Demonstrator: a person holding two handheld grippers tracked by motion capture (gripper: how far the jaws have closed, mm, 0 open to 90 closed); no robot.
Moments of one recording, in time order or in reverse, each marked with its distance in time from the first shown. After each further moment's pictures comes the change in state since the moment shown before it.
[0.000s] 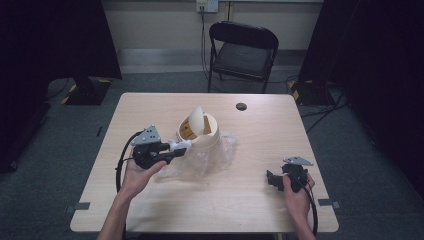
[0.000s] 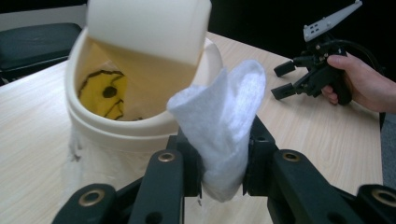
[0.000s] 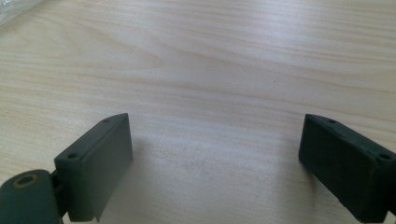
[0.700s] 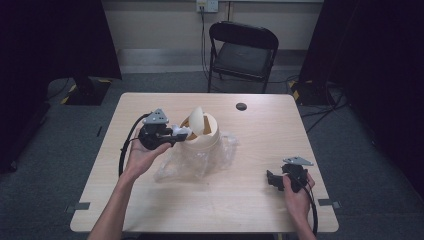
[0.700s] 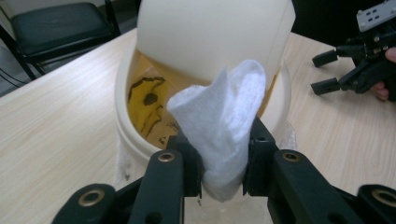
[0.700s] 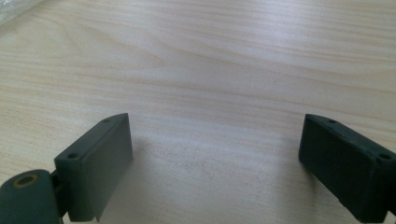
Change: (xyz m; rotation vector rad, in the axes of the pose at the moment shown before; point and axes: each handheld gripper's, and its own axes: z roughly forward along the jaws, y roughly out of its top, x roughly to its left) left arm 0.032 0.030 0.030 0.143 0.052 0.016; right arm 0.000 0.000 0.000 -0.001 -0.001 0.000
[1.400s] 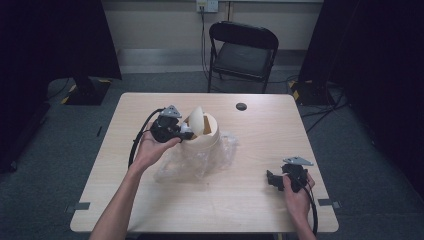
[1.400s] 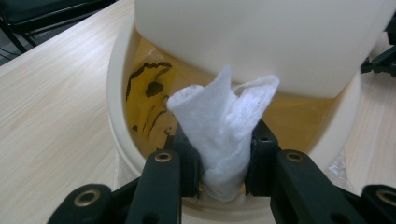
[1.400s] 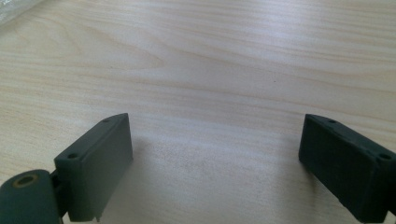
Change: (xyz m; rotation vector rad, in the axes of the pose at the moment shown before) left arm 0.013 0.011 0.036 0.132 -0.002 -0.010; right arm 0.000 0.000 0.000 0.001 0.001 0.000
